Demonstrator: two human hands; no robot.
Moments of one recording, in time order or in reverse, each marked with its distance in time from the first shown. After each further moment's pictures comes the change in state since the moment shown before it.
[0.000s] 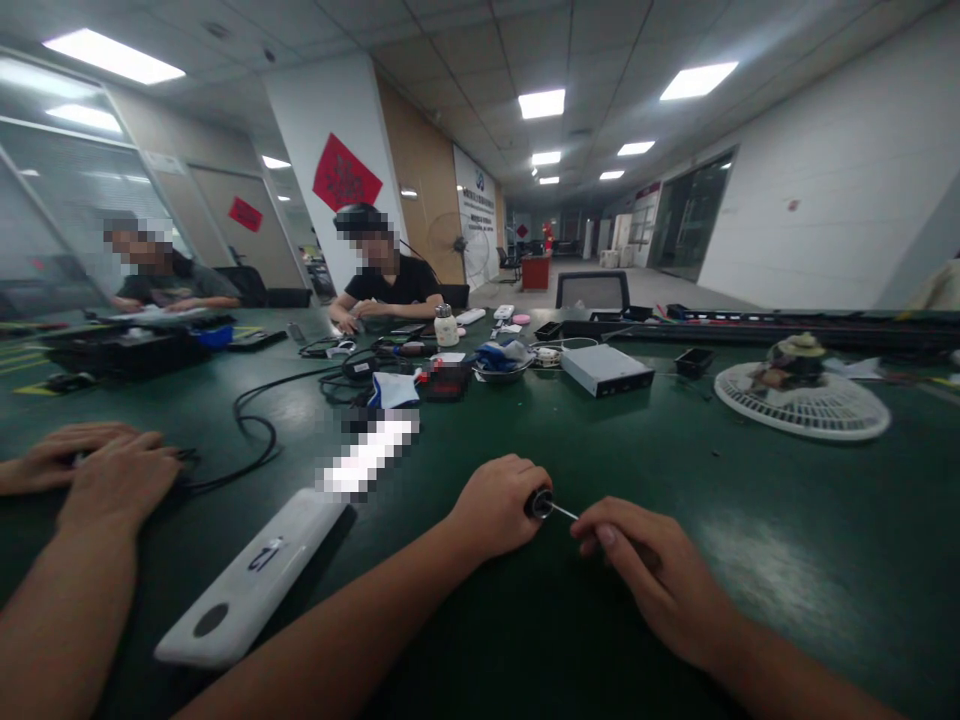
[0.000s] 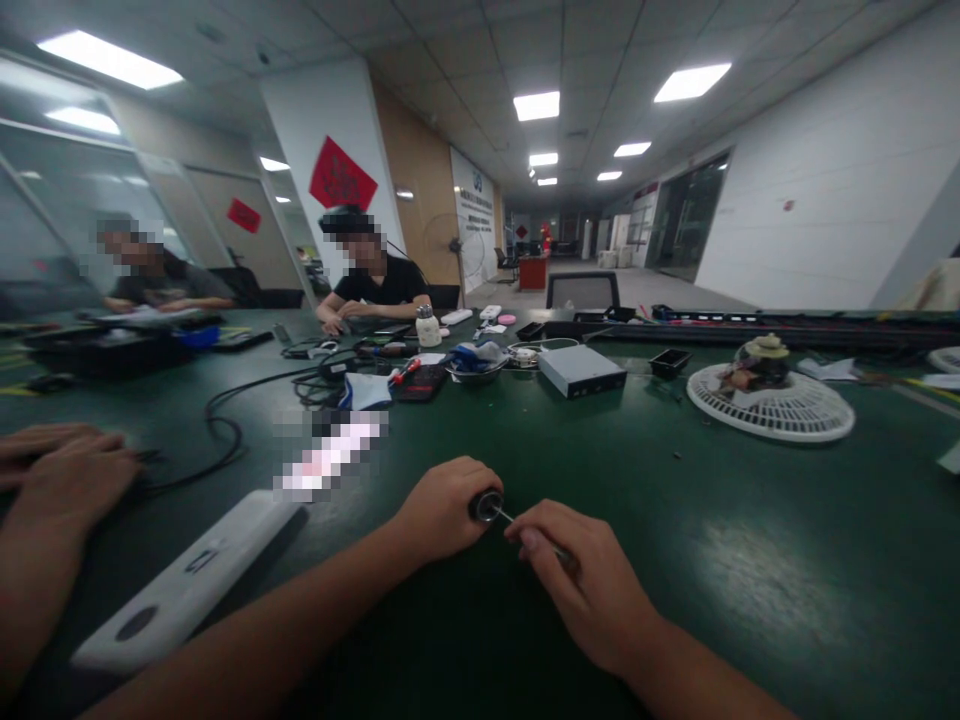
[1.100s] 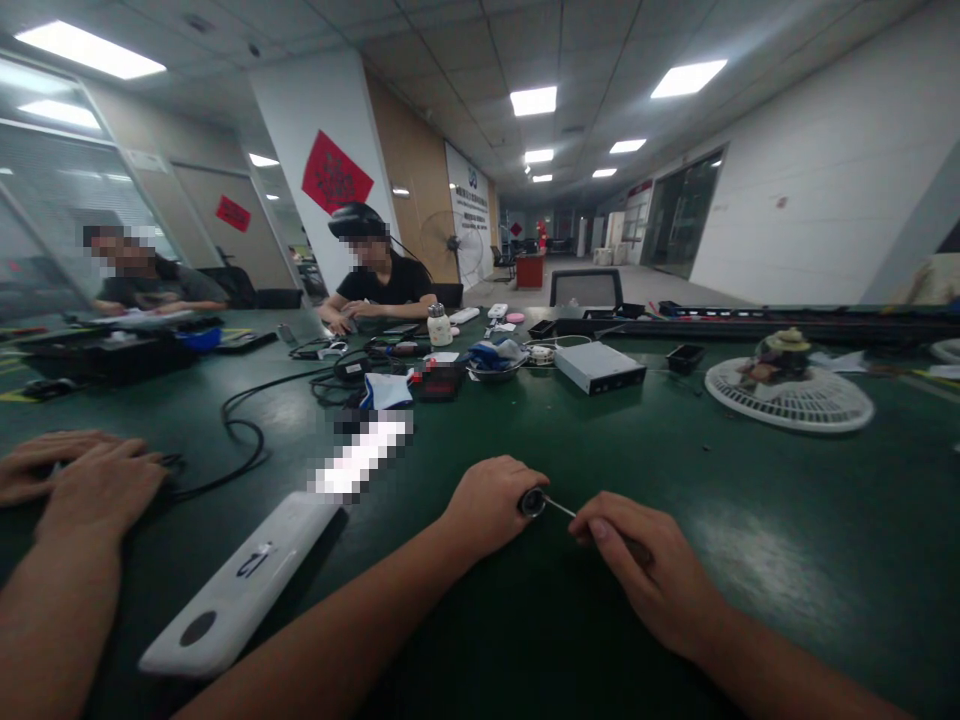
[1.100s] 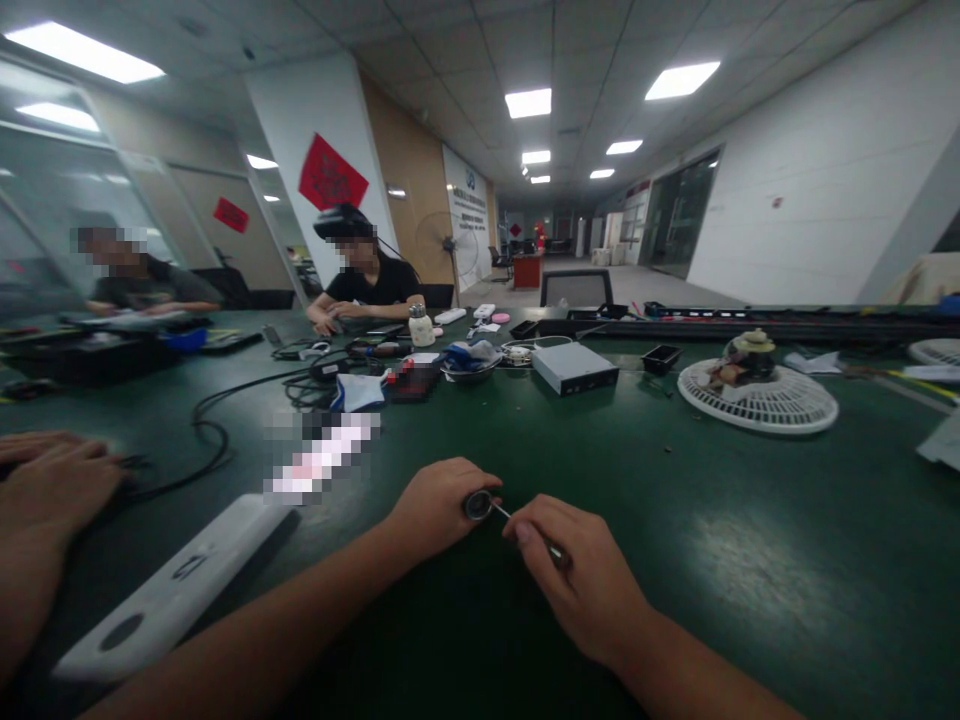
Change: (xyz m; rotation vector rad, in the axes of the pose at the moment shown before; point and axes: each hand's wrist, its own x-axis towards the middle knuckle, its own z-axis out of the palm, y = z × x) left_hand 0.000 -0.008 0.009 0.043 0.025 0.024; right_hand 0.001 -0.001 0.000 -0.061 0.057 -0.040
